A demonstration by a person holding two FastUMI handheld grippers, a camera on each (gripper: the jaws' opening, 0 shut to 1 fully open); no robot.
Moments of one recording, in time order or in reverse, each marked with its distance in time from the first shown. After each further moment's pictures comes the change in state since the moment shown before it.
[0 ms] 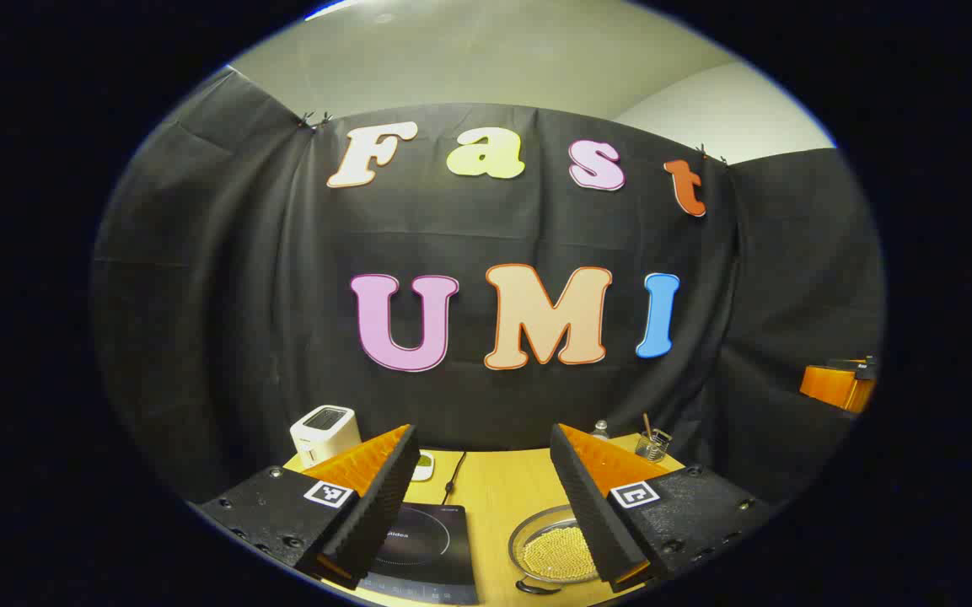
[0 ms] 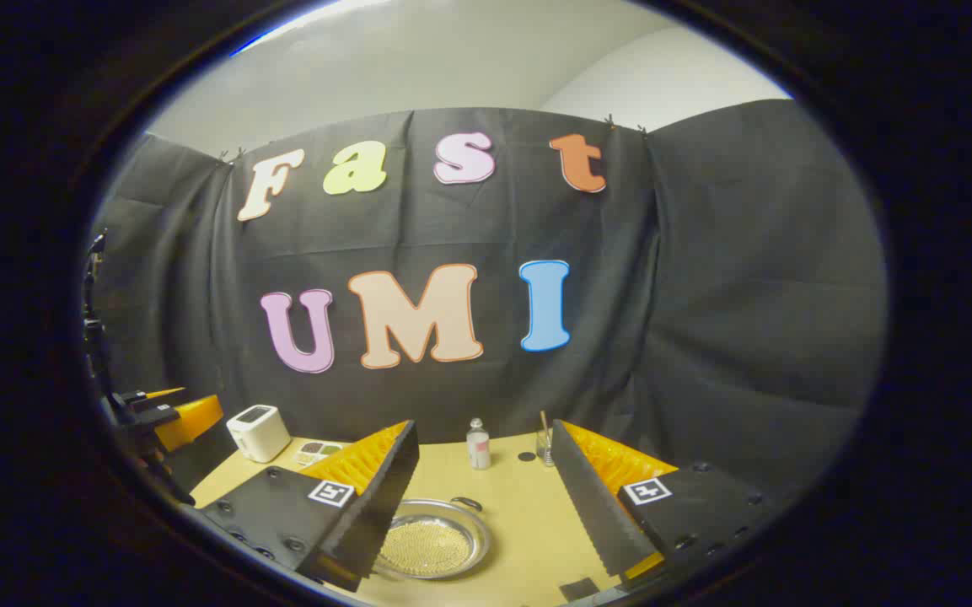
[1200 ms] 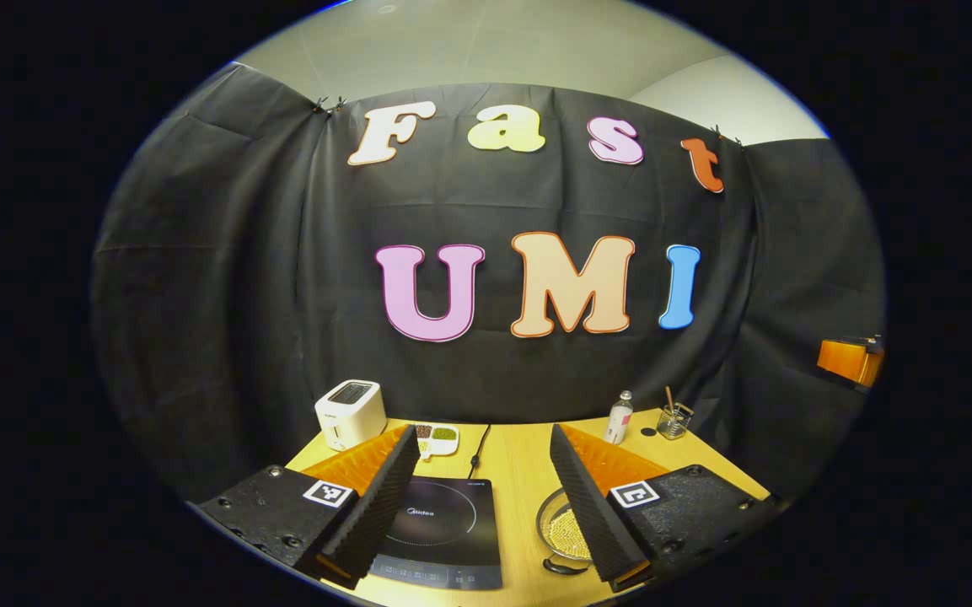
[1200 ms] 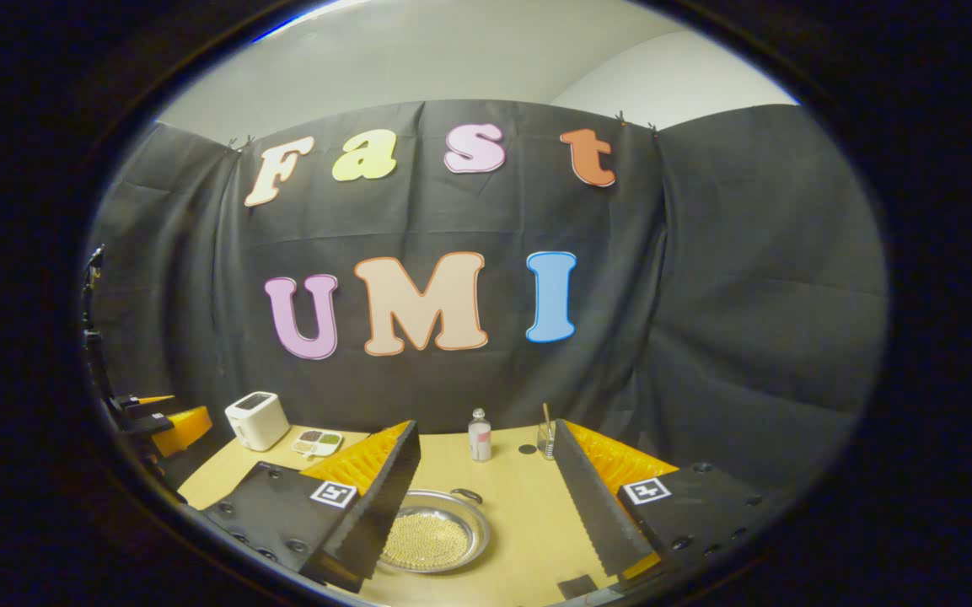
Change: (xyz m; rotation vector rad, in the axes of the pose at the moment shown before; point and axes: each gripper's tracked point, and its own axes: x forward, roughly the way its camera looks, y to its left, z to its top) left arm -0.023 0.045 -0.038 0.003 0.089 0.093; right arm 0.001 0.021 -0.018 -0.032 0.034 0.029
